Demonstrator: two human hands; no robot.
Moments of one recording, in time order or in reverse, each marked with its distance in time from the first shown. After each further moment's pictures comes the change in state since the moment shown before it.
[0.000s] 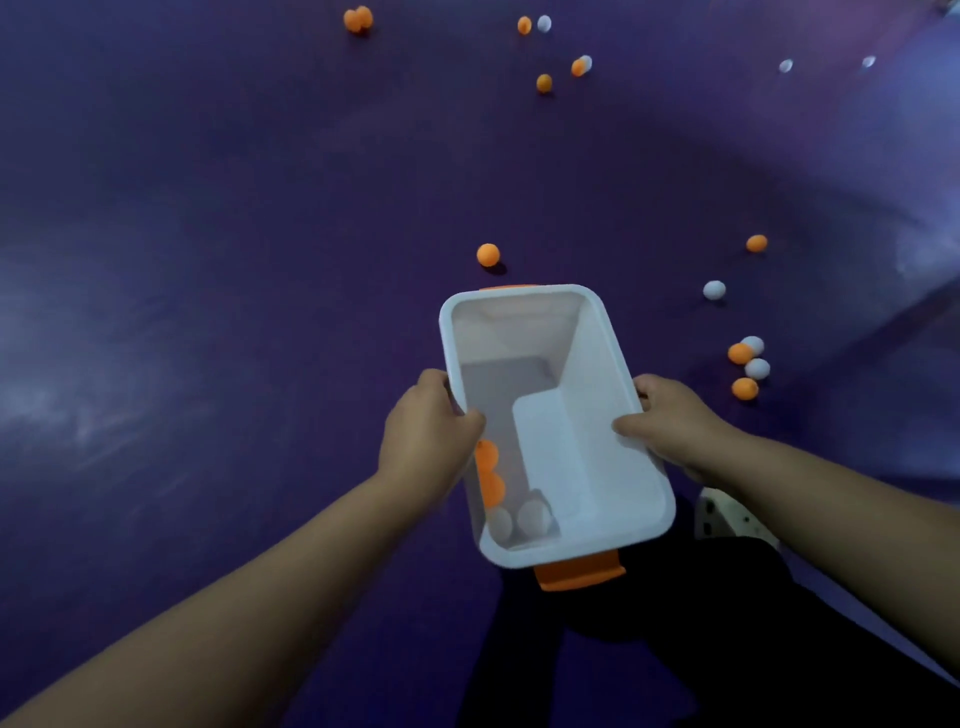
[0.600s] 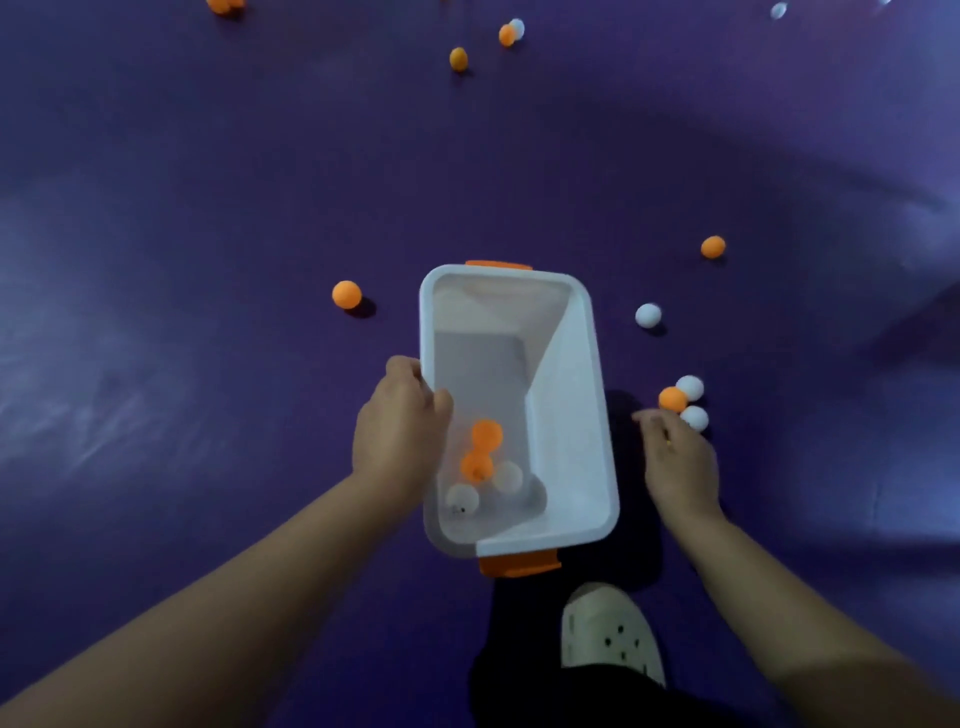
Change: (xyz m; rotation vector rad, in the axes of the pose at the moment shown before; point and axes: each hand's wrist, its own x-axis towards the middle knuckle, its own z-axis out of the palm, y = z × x) left_hand 0.133 0.146 0.177 0.070 0.098 -0.066; right_hand 0.174 0.167 -0.125 0.139 0.434 -0.063
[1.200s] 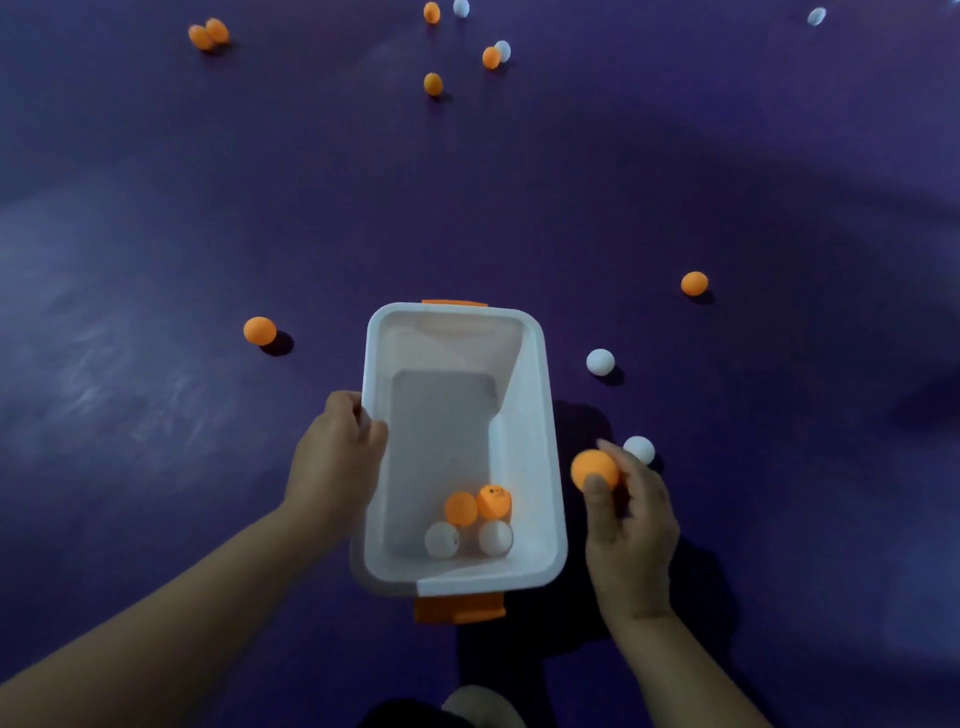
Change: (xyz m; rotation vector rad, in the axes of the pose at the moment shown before) left_hand 0.033 0.061 0.100 0.045 0.114 -0.093; right_hand 0.070 0.059 -0.032 0.256 0.103 -0.305
